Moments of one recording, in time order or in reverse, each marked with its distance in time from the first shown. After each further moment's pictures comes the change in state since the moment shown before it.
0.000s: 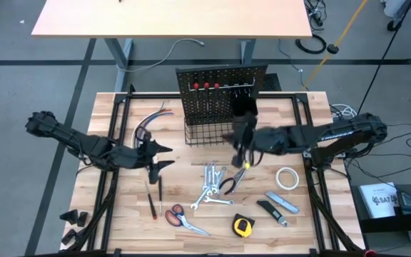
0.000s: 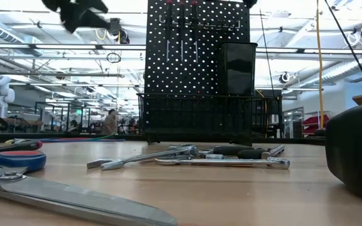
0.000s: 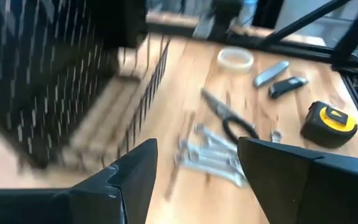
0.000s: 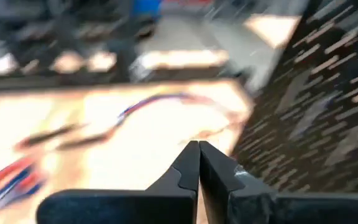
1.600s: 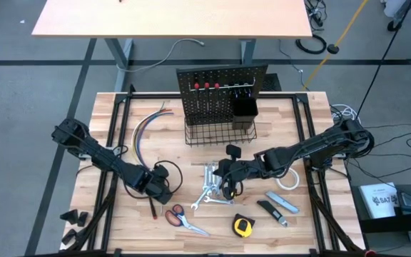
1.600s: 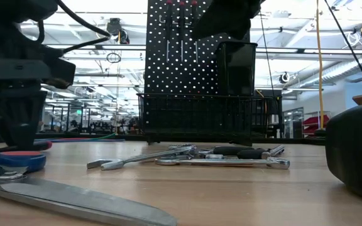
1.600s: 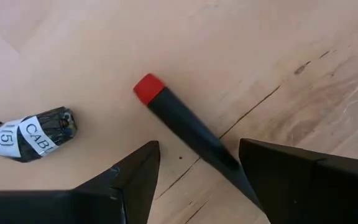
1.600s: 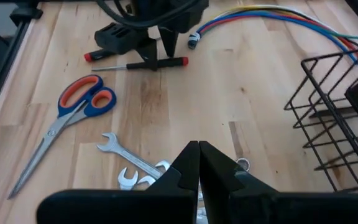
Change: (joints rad) left arm -0.111 0.660 0.006 -0.251 0.325 -0.882; right arm 0.114 0.249 -0.001 -0.007 -0.141 0.153
